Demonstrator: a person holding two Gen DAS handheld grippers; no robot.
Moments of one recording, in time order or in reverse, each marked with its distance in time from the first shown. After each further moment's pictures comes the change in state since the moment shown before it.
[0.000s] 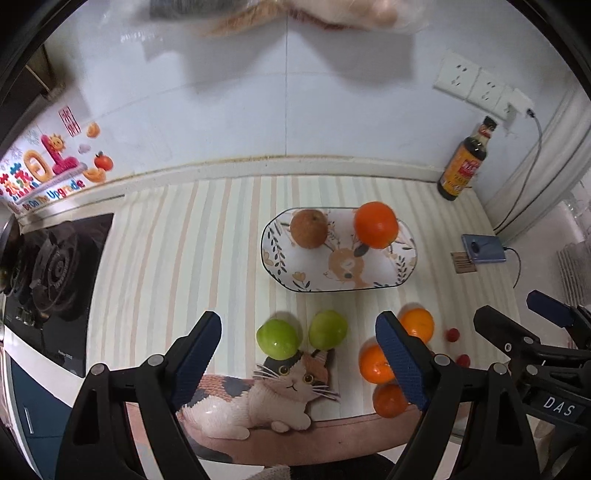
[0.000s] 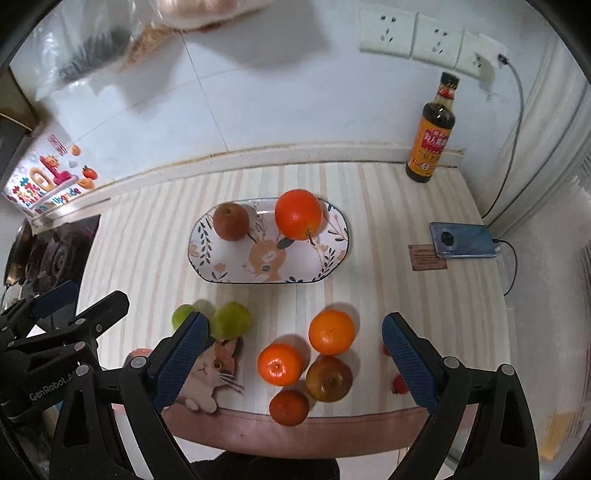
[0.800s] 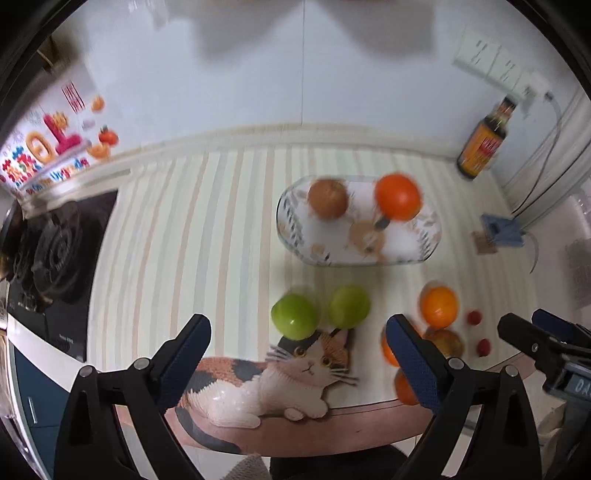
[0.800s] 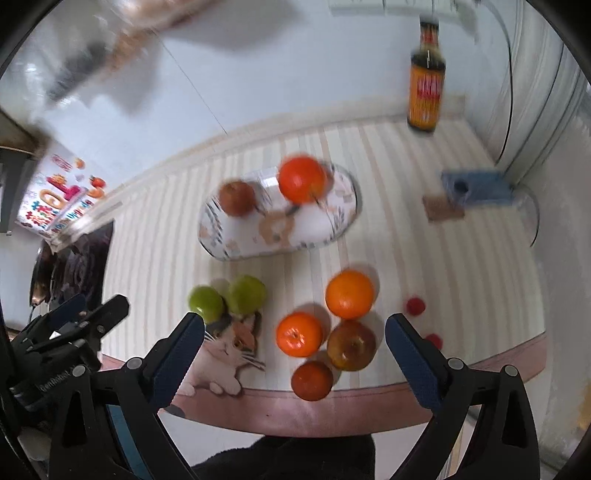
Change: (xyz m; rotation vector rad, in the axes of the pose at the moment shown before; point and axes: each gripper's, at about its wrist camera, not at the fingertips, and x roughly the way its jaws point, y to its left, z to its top) left arm 0.048 0.017 -0.020 -0.022 0.106 0.047; right arm 0.051 -0.033 -0.030 0.144 0.147 0.112
